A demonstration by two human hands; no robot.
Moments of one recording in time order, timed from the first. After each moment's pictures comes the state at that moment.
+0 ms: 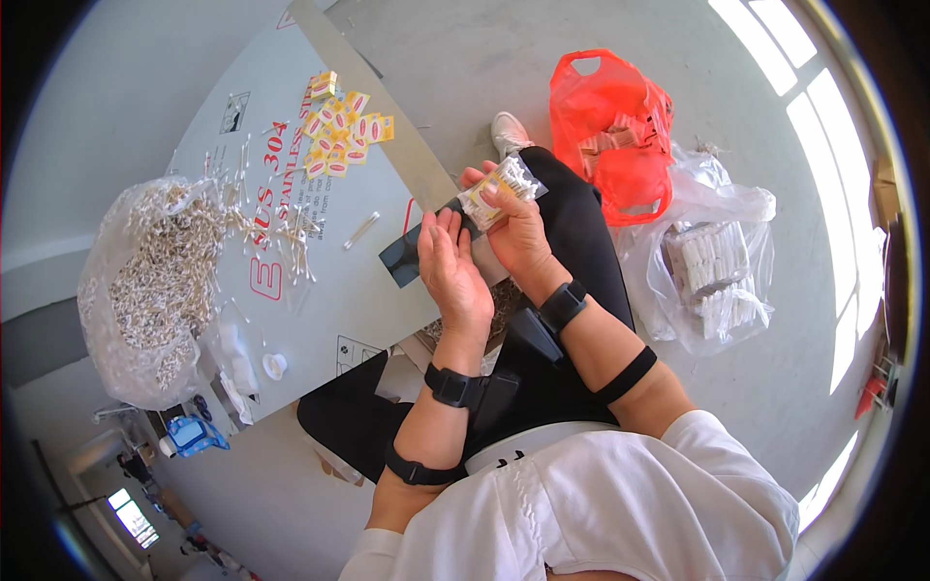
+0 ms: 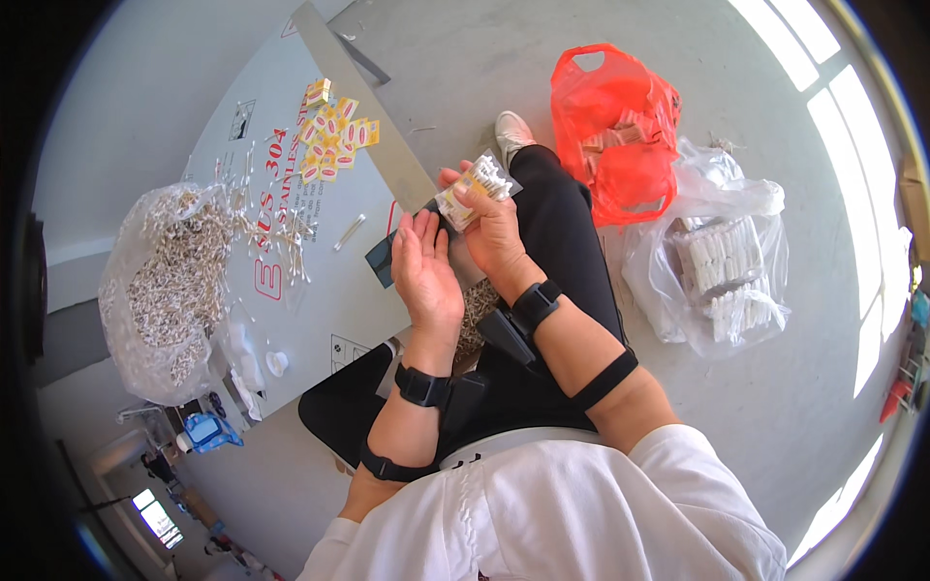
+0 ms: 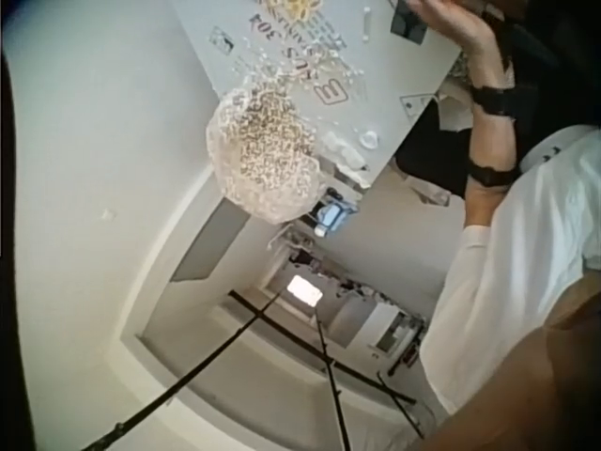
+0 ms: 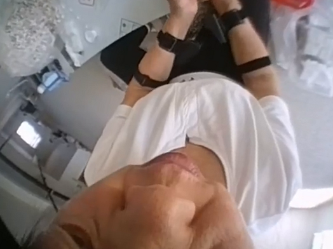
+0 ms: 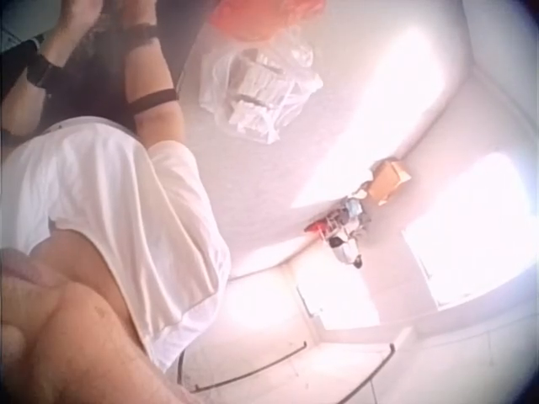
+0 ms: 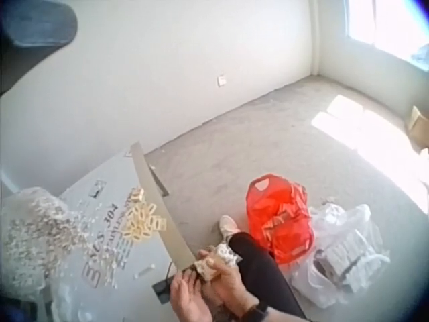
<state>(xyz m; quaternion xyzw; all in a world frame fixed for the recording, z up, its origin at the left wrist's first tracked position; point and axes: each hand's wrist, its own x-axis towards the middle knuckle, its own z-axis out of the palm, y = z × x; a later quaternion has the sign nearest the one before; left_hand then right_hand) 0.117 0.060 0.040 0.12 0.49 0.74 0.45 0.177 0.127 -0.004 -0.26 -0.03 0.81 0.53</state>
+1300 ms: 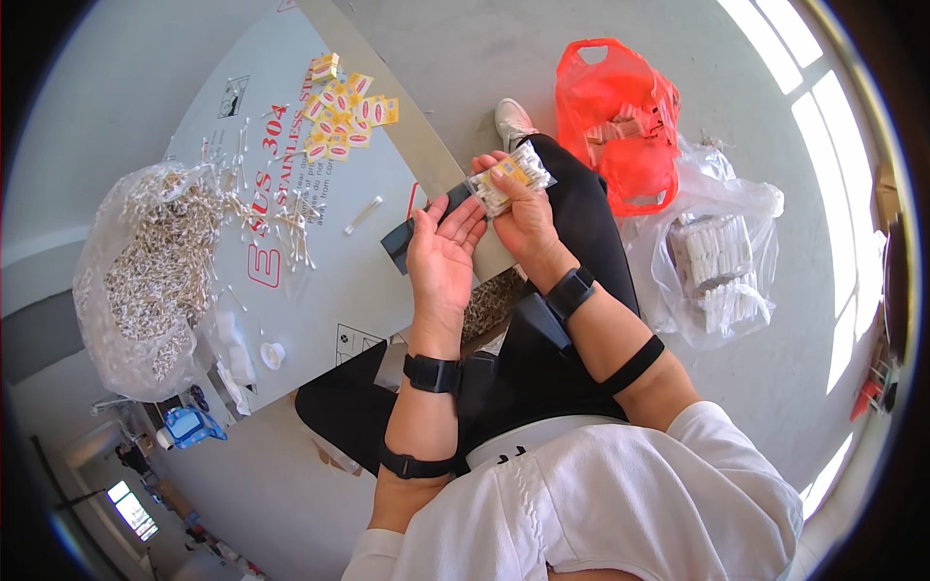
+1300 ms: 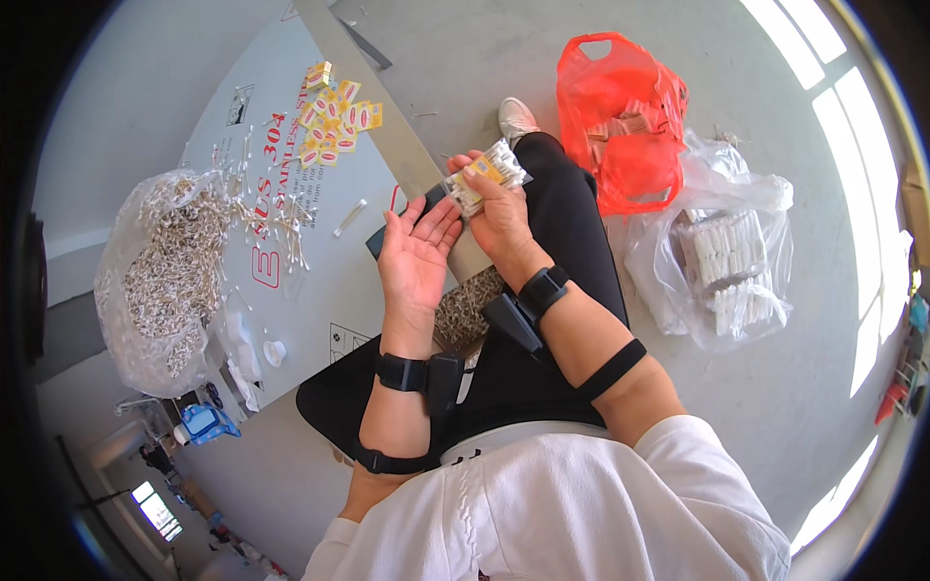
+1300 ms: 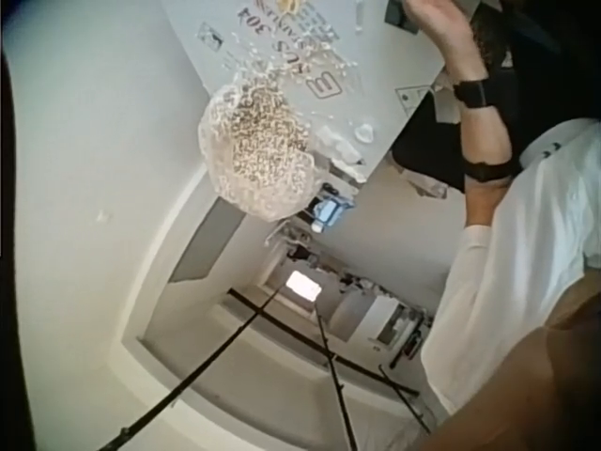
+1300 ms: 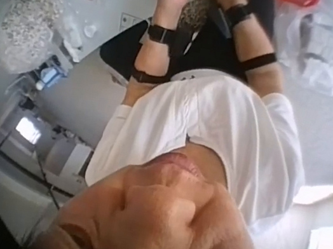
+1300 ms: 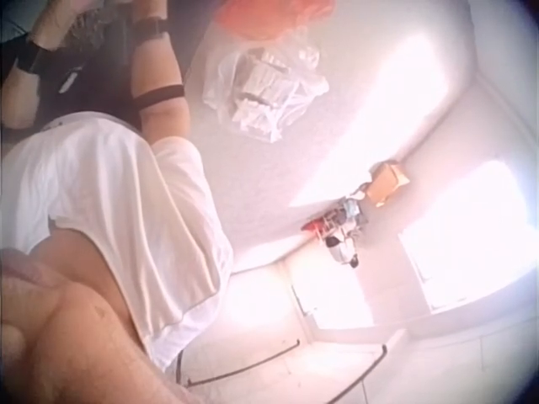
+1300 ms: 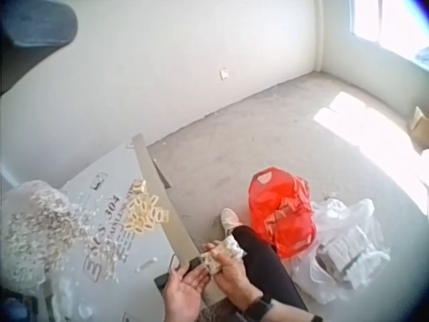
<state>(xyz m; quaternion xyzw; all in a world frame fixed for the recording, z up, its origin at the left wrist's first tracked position) 0.080 0.057 0.042 0.04 0.47 0.64 0.60 0.172 0.129 -0.018 -0.29 -0.02 0.79 0.54</state>
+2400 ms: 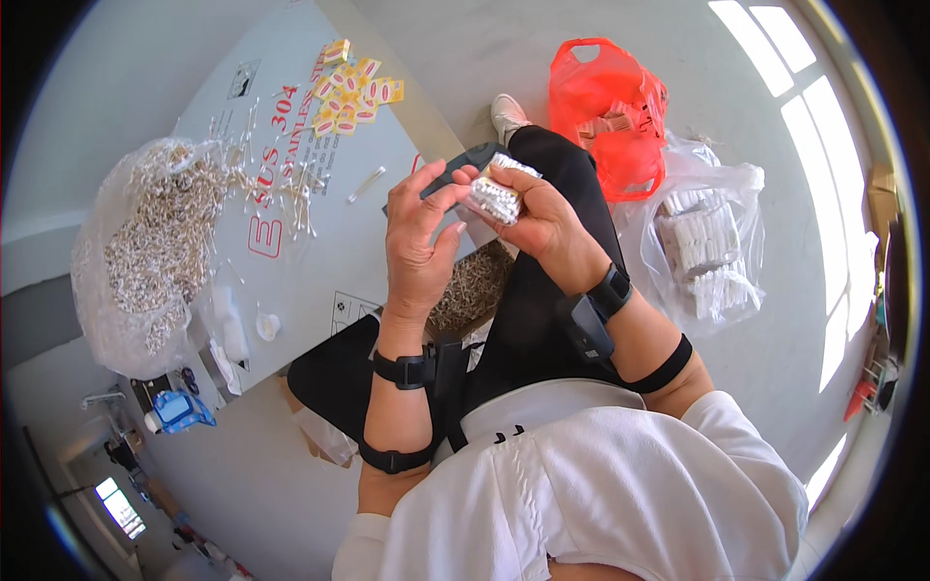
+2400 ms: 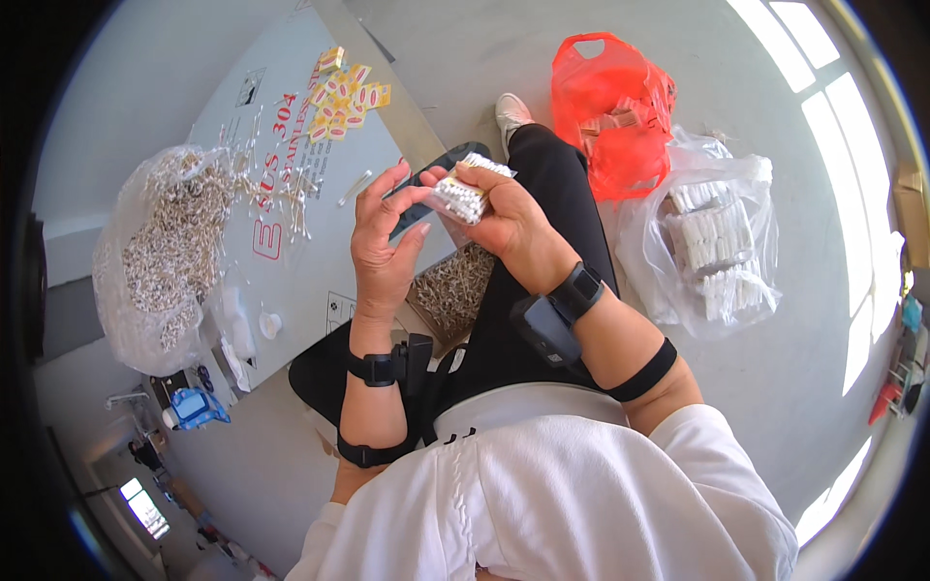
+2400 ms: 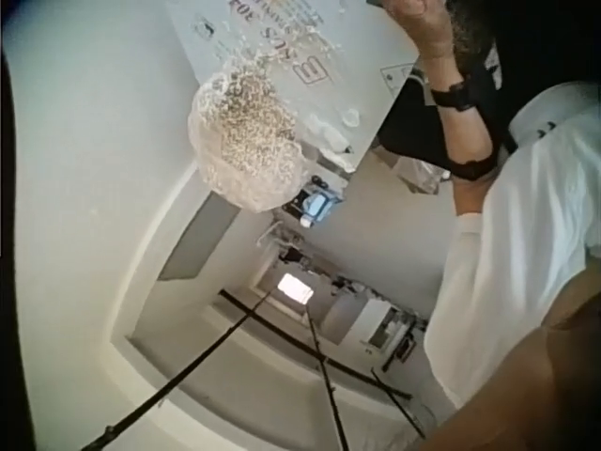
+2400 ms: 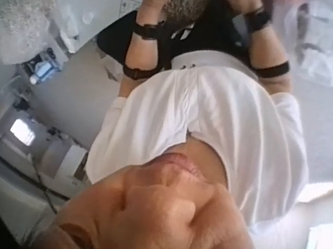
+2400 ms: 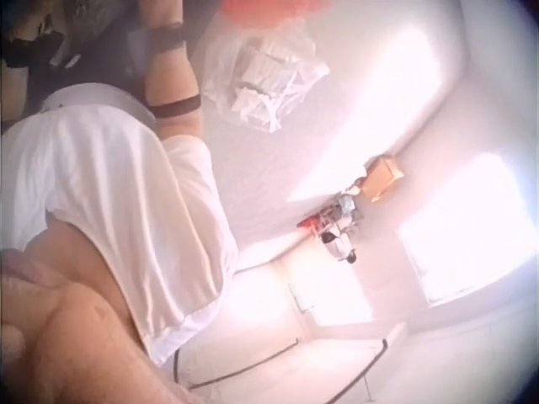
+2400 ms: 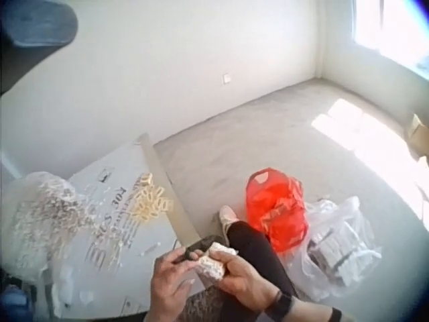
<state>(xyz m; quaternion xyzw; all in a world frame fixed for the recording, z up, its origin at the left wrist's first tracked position) 0.062 0.019 0.106 0.62 0.63 0.45 0.17 0.203 0.101 0.077 -0.31 0.16 0.87 0.35</state>
